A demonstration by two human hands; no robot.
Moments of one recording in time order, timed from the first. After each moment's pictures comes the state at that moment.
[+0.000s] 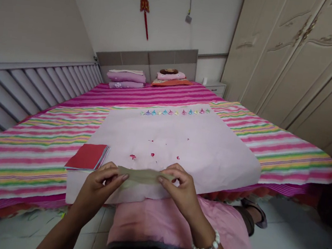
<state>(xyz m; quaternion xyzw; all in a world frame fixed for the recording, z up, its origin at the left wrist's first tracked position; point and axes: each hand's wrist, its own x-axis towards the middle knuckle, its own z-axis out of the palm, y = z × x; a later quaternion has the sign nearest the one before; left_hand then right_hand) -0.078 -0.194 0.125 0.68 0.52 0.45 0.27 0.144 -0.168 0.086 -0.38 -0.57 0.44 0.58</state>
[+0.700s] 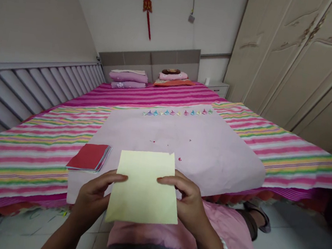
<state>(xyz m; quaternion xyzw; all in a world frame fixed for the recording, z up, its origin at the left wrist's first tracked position) -0.085 -0.202 0.110 0.70 0.40 0.53 0.24 0.154 -0.181 0.089 -0.28 -0.62 0.43 0.59</state>
